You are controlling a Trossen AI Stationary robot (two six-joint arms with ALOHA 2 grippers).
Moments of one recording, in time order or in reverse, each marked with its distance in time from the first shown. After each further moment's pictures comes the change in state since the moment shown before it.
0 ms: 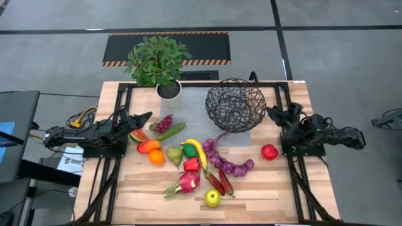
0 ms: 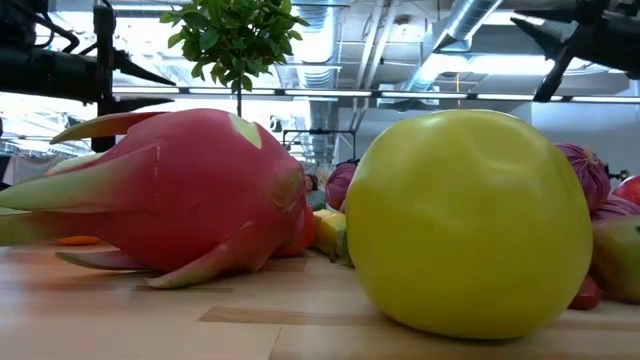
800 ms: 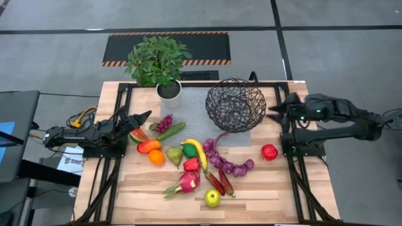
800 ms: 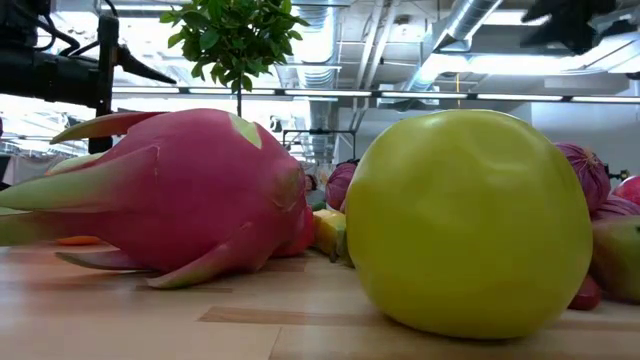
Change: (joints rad) left arm 0.001 0.000 0.000 -0.030 -0.034 0.116; right arm 0.000 0.513 0.898 -1.512 -0.075 -0.229
